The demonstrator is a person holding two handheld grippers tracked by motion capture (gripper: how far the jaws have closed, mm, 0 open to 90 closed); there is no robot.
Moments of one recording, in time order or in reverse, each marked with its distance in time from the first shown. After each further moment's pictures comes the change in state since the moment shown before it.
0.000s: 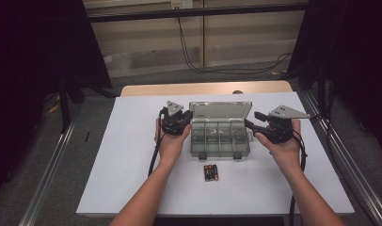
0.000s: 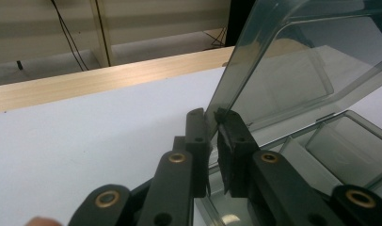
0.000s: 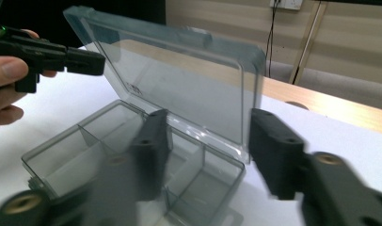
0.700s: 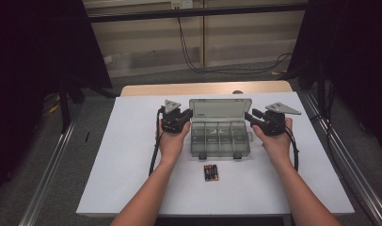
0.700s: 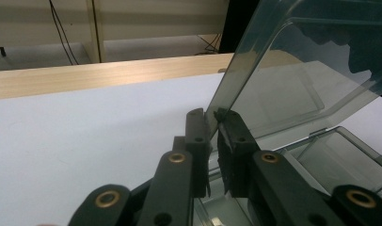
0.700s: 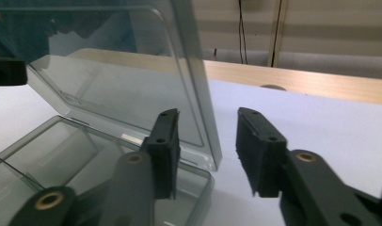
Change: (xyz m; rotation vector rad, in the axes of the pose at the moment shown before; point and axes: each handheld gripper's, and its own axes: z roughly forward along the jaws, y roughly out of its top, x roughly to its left) left arm 0.007 0.001 0.006 -0.017 -0.035 -0.085; right arm -0.024 -0.019 0.047 -0.015 -0.099 0.125
